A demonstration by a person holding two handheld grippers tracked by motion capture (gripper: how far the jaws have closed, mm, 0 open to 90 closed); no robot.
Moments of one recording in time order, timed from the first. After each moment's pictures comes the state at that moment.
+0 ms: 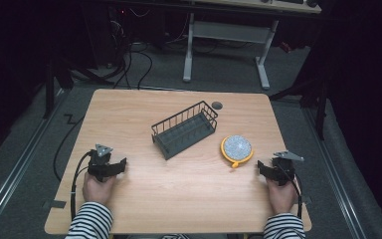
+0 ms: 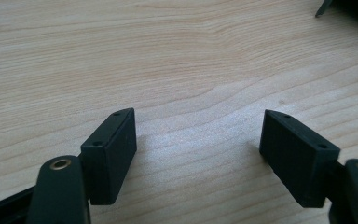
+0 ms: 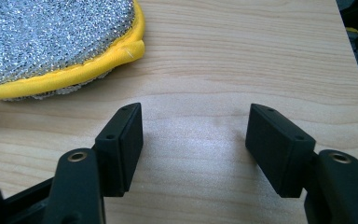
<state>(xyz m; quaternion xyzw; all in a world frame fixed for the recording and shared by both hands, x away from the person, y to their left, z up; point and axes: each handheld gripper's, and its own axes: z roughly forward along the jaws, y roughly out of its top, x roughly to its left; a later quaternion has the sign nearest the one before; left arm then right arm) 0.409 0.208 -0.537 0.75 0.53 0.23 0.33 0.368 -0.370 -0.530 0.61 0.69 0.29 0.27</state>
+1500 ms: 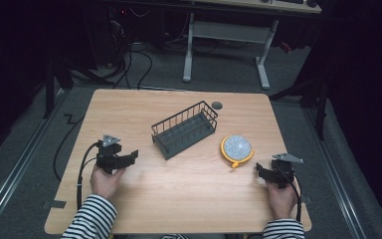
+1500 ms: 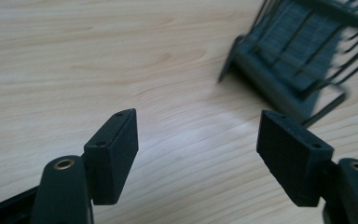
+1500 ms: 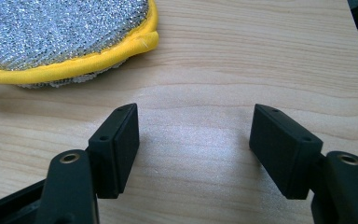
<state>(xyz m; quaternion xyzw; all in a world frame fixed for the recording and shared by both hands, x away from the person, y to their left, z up) 0.410 0.172 -0.482 0.74 0.51 0.17 0.40 0.361 -0.366 -0.530 0.60 0.69 0.29 0.26</state>
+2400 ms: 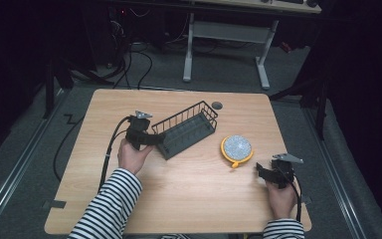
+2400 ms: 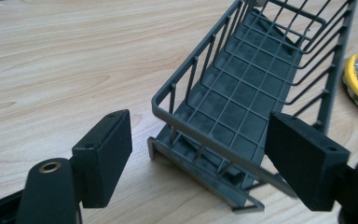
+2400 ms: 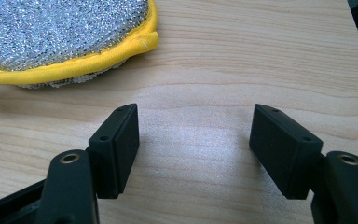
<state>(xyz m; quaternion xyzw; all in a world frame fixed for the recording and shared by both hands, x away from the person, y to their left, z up) 0.465 0.088 -0.441 0.77 0.49 0.16 0.37 0.361 -0.366 -0.530 0.60 0.69 0.29 0.26</state>
